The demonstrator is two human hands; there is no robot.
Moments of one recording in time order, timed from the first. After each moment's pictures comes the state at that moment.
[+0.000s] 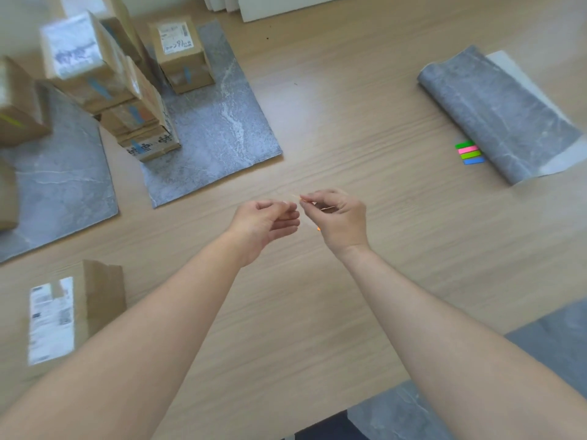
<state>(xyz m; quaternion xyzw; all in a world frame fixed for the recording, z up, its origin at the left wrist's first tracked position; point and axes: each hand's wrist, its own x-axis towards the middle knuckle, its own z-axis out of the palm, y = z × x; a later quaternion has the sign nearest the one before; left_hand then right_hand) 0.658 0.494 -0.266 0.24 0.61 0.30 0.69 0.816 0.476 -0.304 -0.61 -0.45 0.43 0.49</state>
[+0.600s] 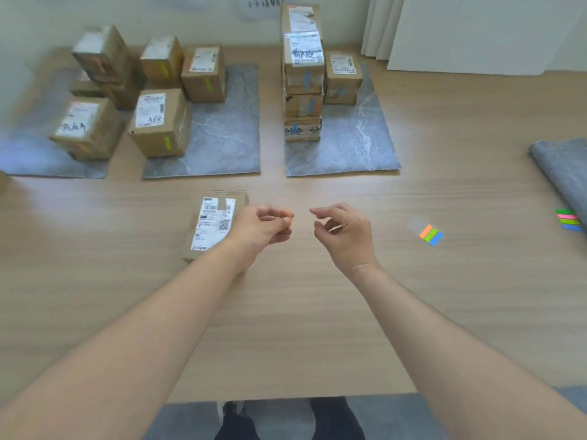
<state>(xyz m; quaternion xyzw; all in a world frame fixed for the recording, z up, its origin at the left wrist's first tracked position) 0.420 0.330 -0.218 0.28 0.66 0.43 0.55 0.601 0.367 -0.260 -0.50 -0.70 0.33 0.38</state>
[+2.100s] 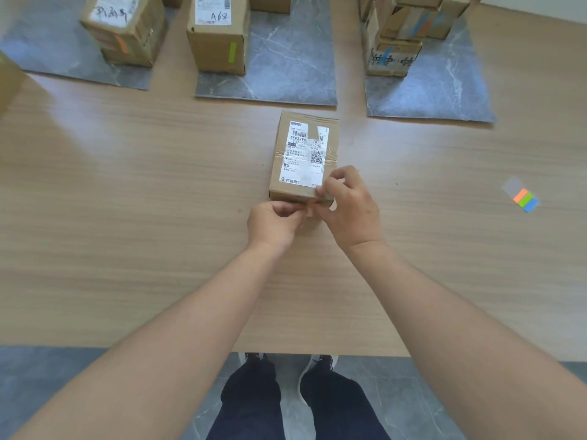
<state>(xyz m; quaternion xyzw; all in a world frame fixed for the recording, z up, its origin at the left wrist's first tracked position) 0.298 0.225 -0.337 0.24 0.73 0.43 0.47 0.435 0.290 -0.341 -0.49 -0.81 0.16 0.27</state>
